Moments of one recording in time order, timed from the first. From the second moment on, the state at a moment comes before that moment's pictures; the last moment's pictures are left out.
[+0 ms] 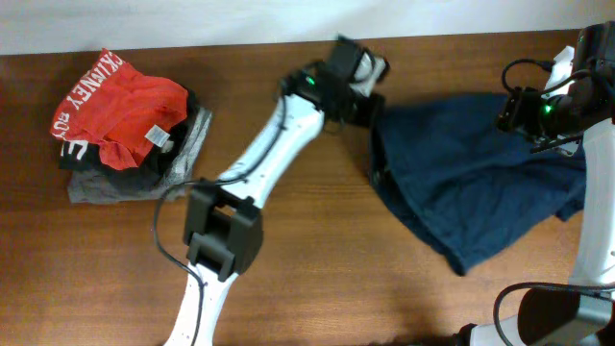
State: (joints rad) left arm -0.57 2.36 2.28 -0.84 0.37 -0.19; right arm -0.28 1.65 1.85 -1.37 -0.12 0.16
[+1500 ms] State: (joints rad) left arm -0.36 2.25 1.91 -1.60 0.20 0.01; right arm -0.42 1.84 1.76 -1.37 -0.15 0.15
